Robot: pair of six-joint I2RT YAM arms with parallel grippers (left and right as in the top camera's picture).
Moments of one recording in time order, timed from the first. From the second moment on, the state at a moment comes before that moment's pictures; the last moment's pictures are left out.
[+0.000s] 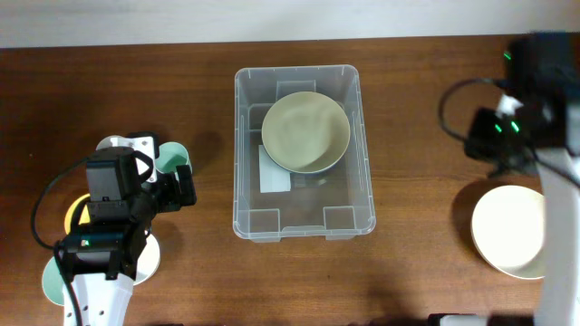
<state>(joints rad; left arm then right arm) 0.02 1.02 0.97 -0.75 0.02 -0.08 -0.05 1.50 1.95 -1.69 0.15 0.36</state>
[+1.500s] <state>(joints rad) 0.02 1.02 0.97 -0.75 0.02 -0.08 -0.41 1.97 1.31 -0.99 0.20 0.44</state>
